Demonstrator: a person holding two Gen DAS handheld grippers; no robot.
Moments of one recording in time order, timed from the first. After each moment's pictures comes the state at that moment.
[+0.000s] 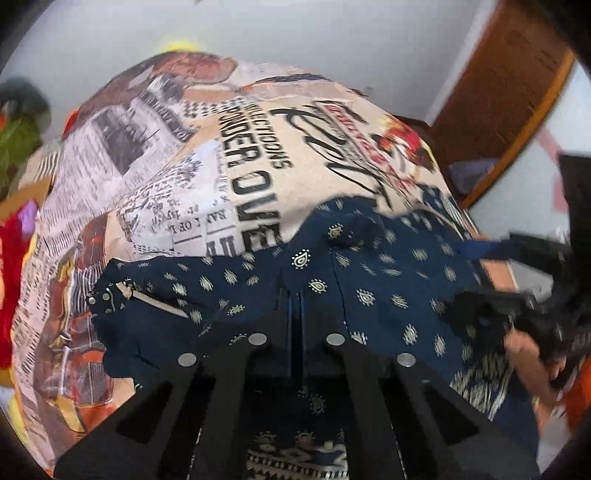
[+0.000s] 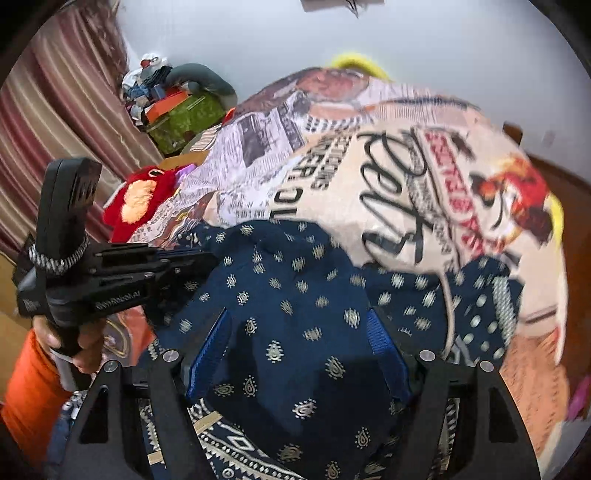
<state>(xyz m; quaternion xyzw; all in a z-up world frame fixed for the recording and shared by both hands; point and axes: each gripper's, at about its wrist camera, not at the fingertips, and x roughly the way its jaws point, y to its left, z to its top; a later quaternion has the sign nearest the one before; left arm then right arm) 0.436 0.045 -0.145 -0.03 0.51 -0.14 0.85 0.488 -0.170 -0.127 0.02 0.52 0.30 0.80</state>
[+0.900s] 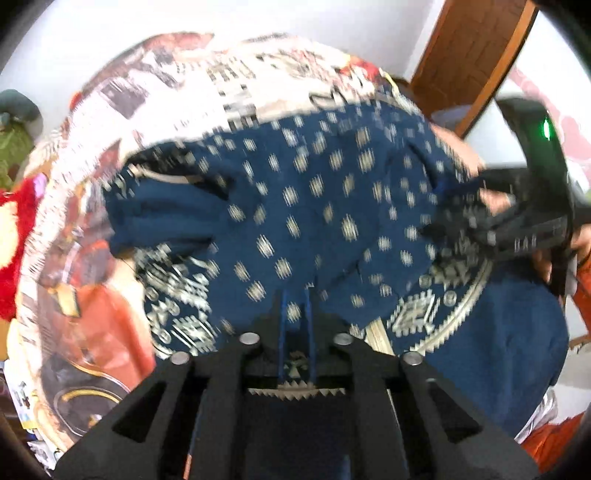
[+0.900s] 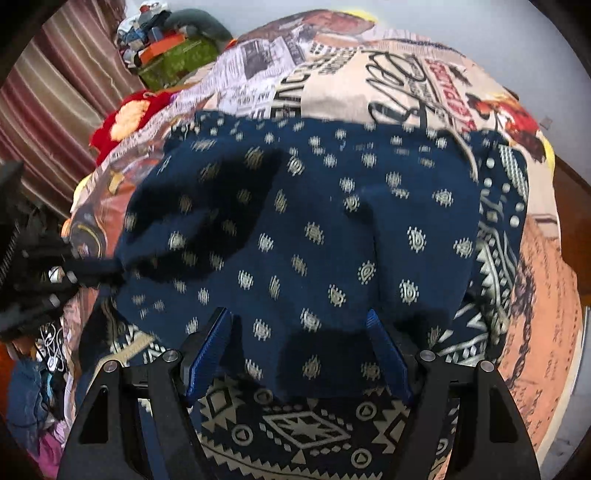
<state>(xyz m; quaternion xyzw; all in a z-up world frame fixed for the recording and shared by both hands) 0.299 0.060 -0.149 0.01 0.54 -0.15 0.83 0.391 -0.179 -0.180 -0.07 0.57 0.28 0.77</state>
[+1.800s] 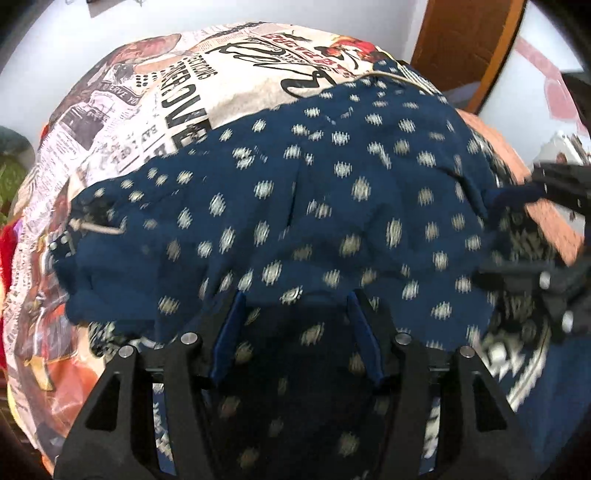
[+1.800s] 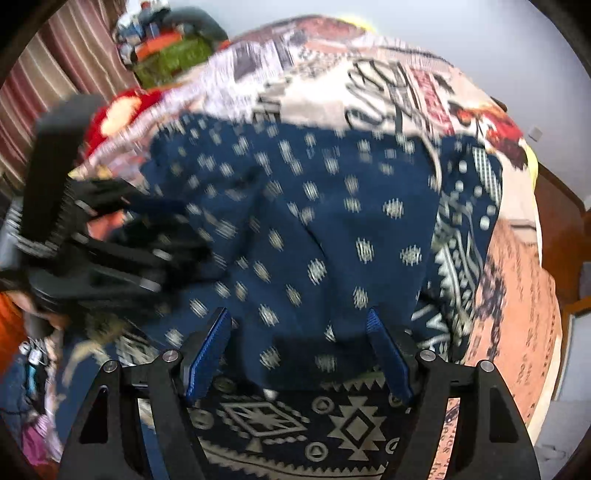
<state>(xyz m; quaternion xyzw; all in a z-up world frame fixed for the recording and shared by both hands) 0.355 -0.003 -0.207 0.08 0.54 -0.15 0.82 0.393 -0.193 -0.182 -0.10 0.56 0.25 0.78</state>
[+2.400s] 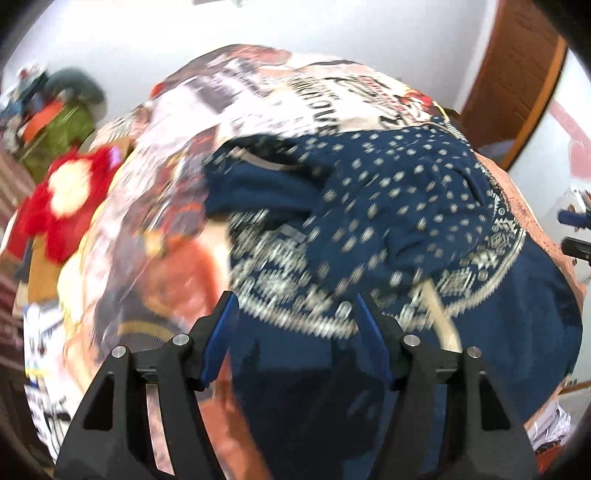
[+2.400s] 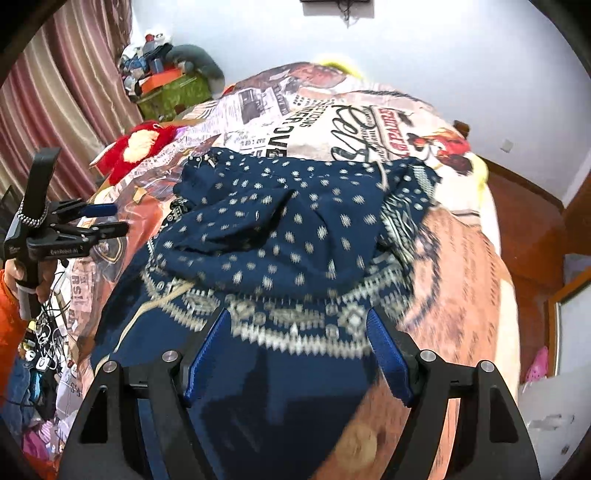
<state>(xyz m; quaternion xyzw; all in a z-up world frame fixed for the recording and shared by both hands) 0.220 0.119 -0.134 -0.01 0.51 -0.04 0.86 0.281 -0.239 -0.086 -0.06 0.50 0.23 0.84</state>
